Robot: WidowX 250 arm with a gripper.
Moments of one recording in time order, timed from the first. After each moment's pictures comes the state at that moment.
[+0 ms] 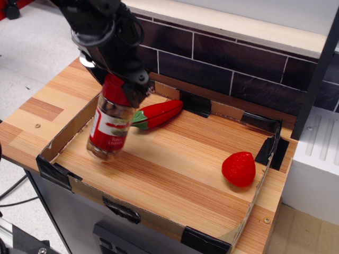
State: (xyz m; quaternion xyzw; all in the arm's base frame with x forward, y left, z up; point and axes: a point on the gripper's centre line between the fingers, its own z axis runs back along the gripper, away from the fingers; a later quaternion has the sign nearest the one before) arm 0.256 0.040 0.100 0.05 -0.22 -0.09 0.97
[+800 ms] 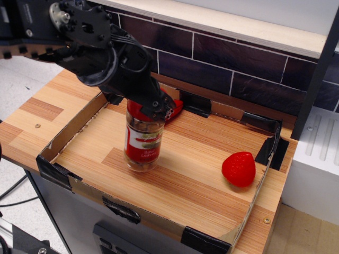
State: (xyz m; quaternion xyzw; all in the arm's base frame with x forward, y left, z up) arm 0.246 0.004 0.100 0.00 -0.34 -0.11 0.93
